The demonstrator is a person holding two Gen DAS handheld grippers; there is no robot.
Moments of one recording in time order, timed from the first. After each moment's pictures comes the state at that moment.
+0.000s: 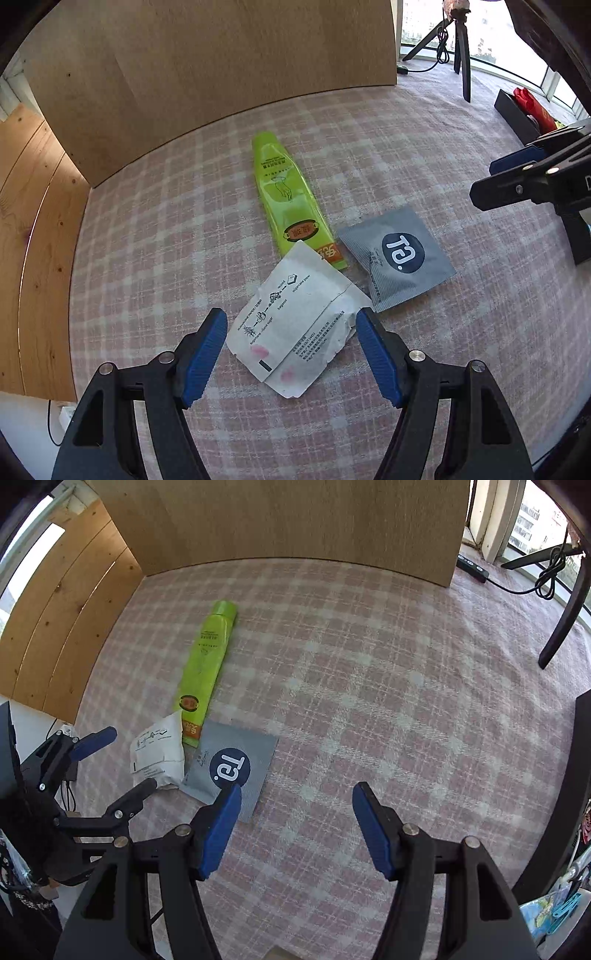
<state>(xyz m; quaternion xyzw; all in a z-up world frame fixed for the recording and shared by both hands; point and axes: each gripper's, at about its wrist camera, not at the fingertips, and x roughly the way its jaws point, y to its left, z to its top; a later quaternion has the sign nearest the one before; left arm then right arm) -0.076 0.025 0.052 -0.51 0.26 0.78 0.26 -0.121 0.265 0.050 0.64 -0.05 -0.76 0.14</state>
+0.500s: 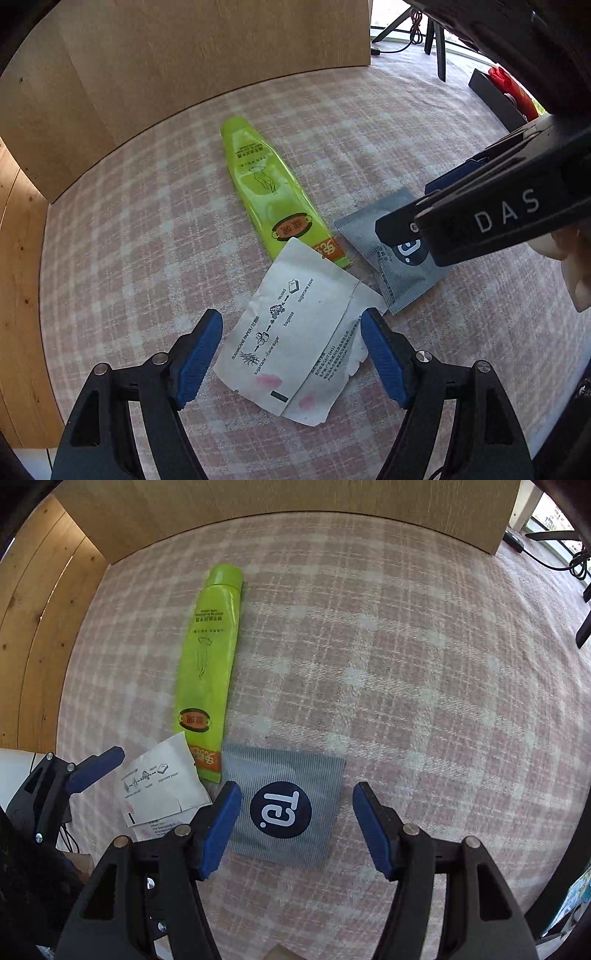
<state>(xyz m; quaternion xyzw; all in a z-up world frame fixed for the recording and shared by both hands) -0.098 0.024 0.035 -0.52 0.26 0.74 0.34 -0.146 0.200 0.011 0.69 -0.08 -0.72 0.08</state>
